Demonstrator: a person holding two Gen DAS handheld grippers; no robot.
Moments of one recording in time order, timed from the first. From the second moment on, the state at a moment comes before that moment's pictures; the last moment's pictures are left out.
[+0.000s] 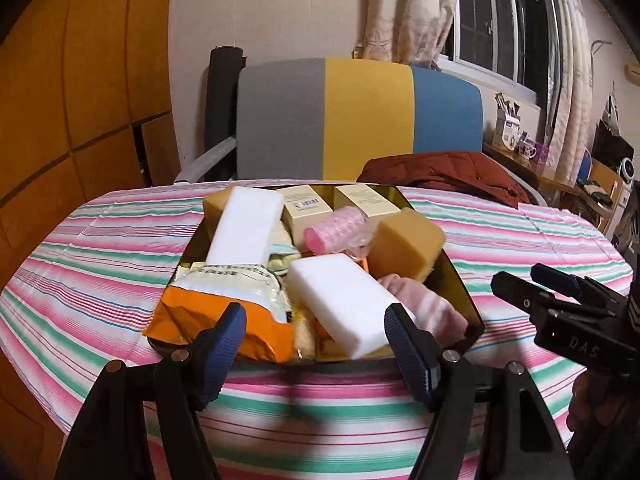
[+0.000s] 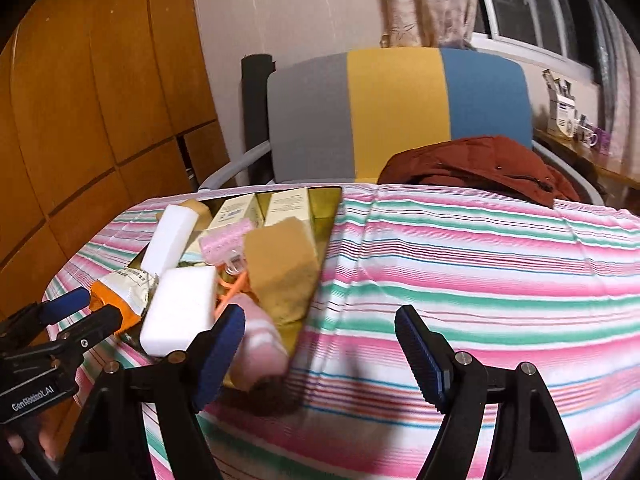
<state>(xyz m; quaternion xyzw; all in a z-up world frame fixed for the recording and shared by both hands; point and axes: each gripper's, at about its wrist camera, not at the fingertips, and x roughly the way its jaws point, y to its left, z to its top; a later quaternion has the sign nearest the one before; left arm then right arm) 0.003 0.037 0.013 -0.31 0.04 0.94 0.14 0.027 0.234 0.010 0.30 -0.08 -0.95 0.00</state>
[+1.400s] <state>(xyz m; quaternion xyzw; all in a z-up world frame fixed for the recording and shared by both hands) 0.024 -0.002 0.013 -0.32 0.00 0.95 0.04 0.030 0.155 0.006 0.34 -0.02 -0.94 -0.09</state>
